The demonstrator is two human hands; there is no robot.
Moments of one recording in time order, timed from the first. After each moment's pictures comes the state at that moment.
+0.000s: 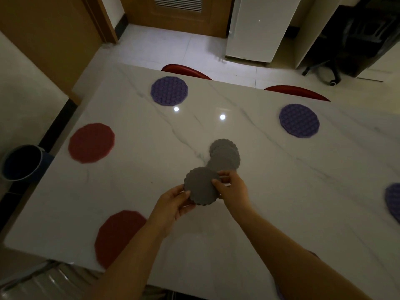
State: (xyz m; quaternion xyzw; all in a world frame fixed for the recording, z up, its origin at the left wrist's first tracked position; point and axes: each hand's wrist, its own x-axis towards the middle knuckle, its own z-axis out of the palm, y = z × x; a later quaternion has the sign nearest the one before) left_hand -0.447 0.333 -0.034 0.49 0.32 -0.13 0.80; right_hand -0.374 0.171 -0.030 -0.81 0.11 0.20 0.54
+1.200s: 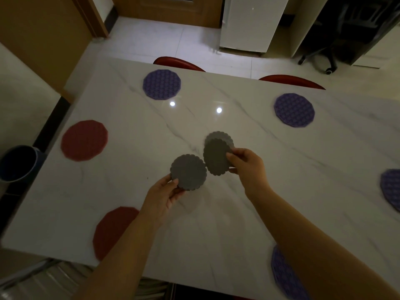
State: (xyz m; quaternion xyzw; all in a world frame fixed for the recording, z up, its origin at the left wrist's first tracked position) left_hand -0.440 0.345 -0.039 0.44 0.34 -0.07 0.83; right_hand -0.345 0.145 0.014 -0.74 0.13 0.15 0.64
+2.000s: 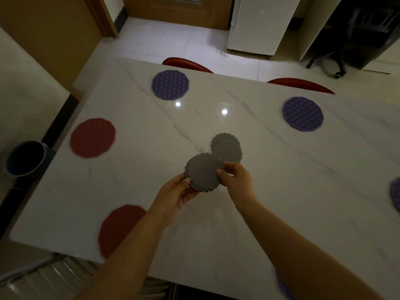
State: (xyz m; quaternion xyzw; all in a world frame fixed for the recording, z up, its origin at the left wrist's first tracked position) left_hand -0.436 0.338 -0.039 0.46 0.28 -0.12 0.84; right_hand -0.369 0.171 -0.019 -0.78 0.14 0.18 0.58
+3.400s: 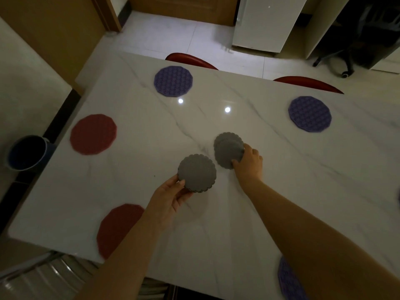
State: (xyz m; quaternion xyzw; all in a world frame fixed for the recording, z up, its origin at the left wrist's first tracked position) left_hand -0.444 0.349 -0.048 0.42 0.31 -0.08 0.85; right_hand -0.304 0.156 -0.064 -0.95 0.07 0.13 0.27
